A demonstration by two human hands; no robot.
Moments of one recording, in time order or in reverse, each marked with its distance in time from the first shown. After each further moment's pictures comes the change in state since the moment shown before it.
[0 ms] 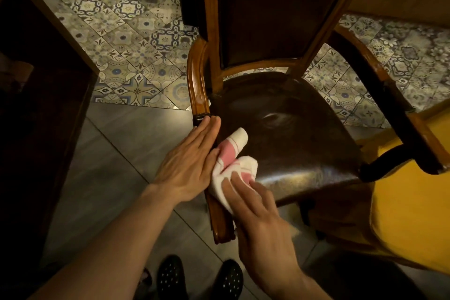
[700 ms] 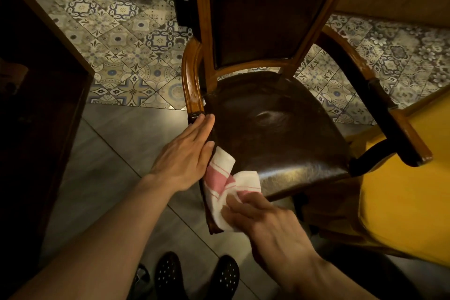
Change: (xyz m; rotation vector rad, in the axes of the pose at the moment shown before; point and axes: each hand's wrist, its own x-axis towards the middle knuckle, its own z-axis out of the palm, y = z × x) left_hand 0.003 0.012 -0.013 -0.013 -0.003 -0.084; right_hand -0.011 0.007 -0.043 -0.250 -0.380 -0.216
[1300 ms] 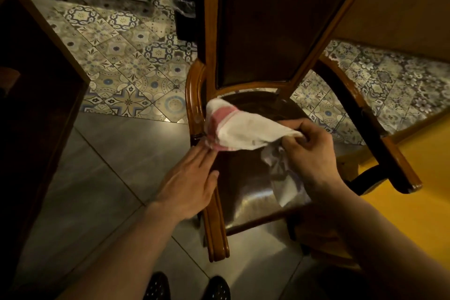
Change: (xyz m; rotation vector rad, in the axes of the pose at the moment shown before) left_hand -0.002 0.004 0.003 0.055 -0.053 0.034; right_hand 0.070 0.080 -0.095 0.924 0.821 0.482
